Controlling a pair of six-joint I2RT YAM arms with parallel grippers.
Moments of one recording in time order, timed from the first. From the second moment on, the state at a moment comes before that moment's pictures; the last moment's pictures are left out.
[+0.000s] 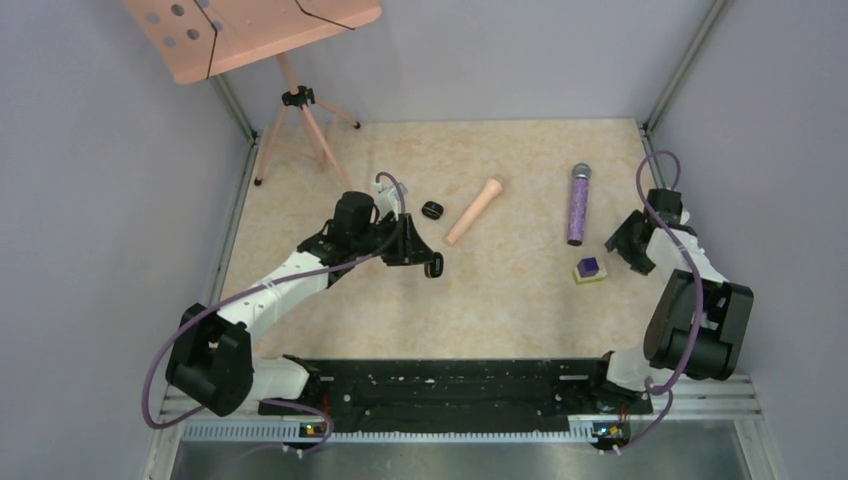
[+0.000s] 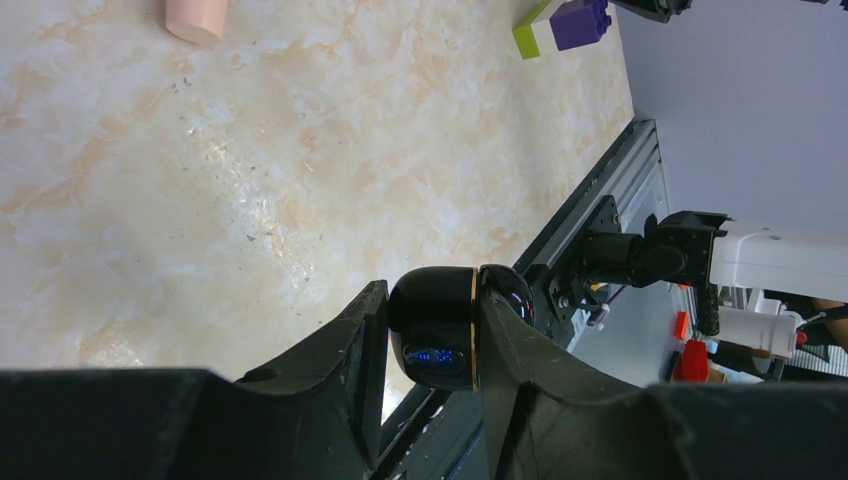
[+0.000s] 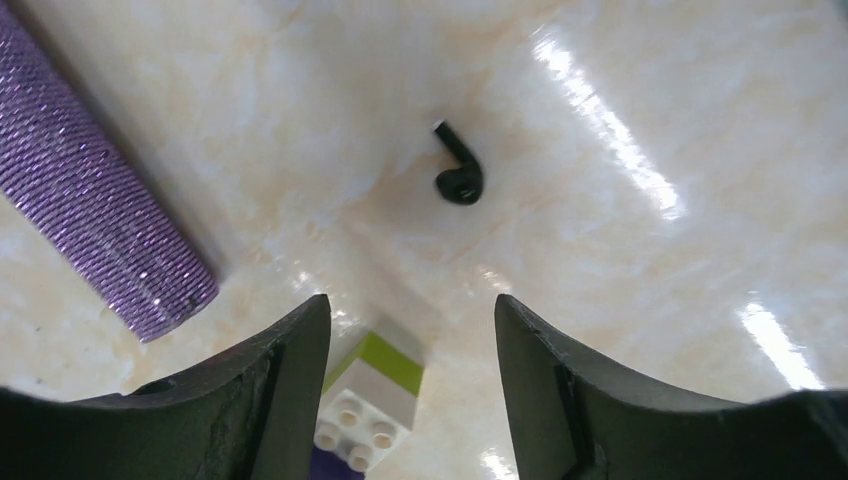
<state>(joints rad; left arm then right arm) -0.49 1.30 0.83 -0.11 0.59 -0.60 -0.30 1.45 0.84 -0.44 0.05 0.45</state>
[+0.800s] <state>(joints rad) -0.48 1.32 0.83 -0.14 0.56 -0.58 -0.34 1.65 0.93 -0.37 0.18 0.37</state>
